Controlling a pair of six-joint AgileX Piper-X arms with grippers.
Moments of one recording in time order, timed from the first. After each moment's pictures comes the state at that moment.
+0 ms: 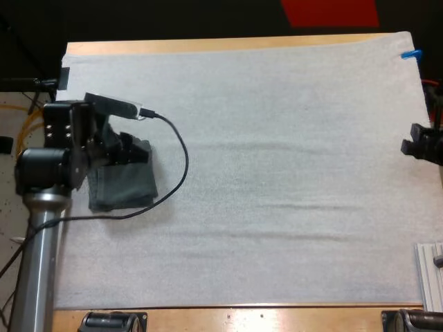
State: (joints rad) left arm -0.03 1.15 -1.22 1.07 0.08 -1.59; right arm -0.09 0.95 -1.05 0.87 -0.10 -1.90
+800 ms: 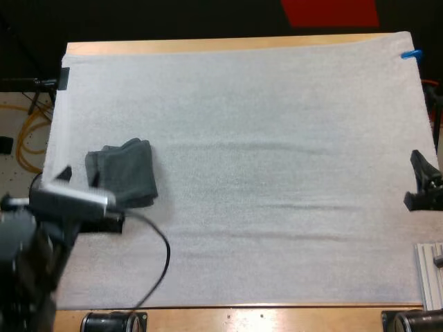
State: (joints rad) left arm -0.01 0.52 -1.04 1.00 0.04 -1.53; right arm 0.09 0.59 -1.05 0.91 -0.08 -1.90
